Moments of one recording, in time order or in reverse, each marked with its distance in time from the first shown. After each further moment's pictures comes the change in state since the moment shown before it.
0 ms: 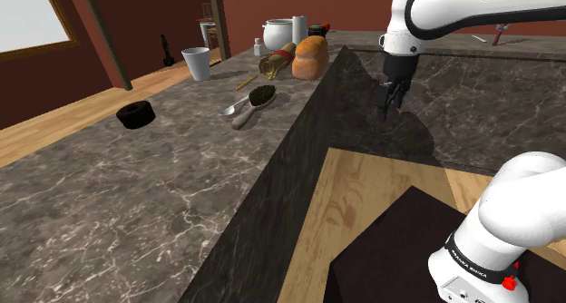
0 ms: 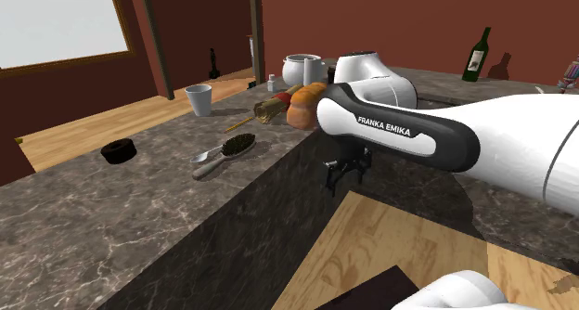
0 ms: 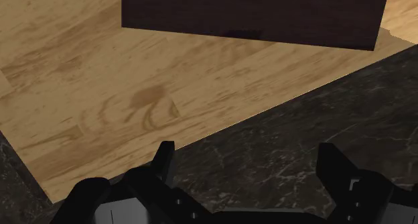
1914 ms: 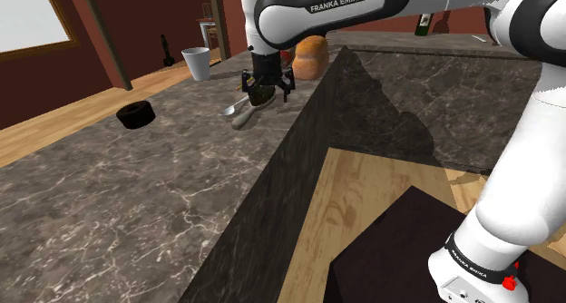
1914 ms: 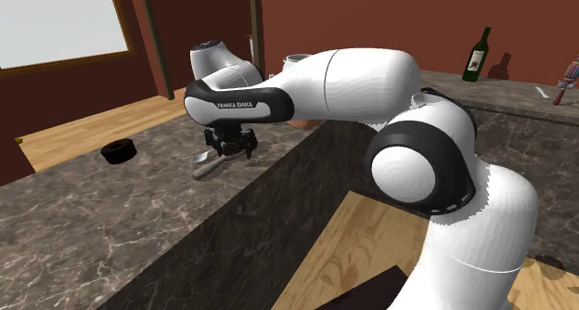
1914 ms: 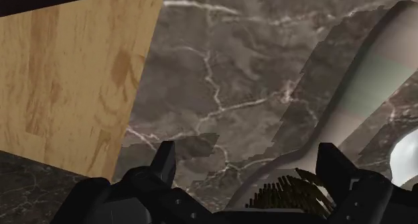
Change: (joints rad) arm -0.037 0.857 0.501 0.796 -0.194 0.156 1.233
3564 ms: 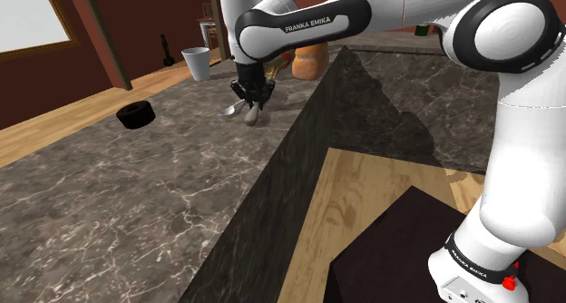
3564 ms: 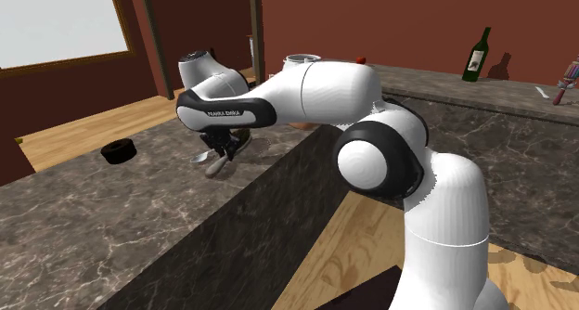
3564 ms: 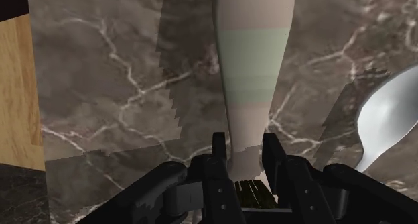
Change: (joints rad) arm 0.070 0.210 -0.015 0.197 -0.133 -0.013 0.191
